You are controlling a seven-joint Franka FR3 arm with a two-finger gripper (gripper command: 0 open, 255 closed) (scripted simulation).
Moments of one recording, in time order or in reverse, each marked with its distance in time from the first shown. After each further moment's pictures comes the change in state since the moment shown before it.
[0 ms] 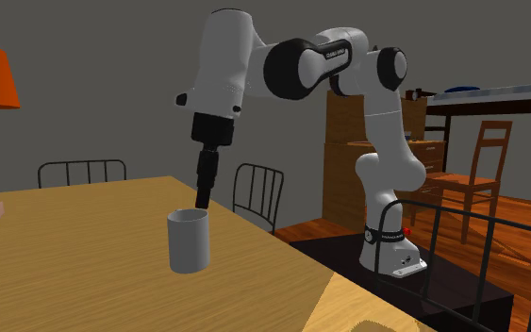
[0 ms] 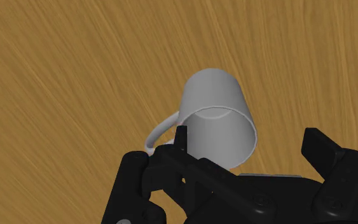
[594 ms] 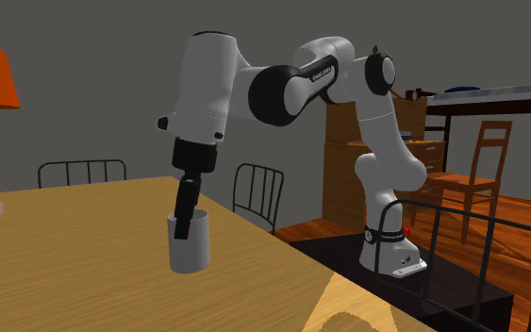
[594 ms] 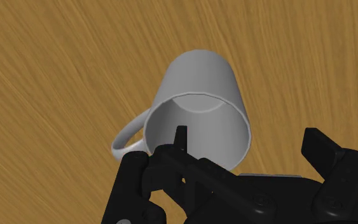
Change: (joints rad) arm 0.038 0.149 -0.012 0.085 -0.085 0.051 0.071
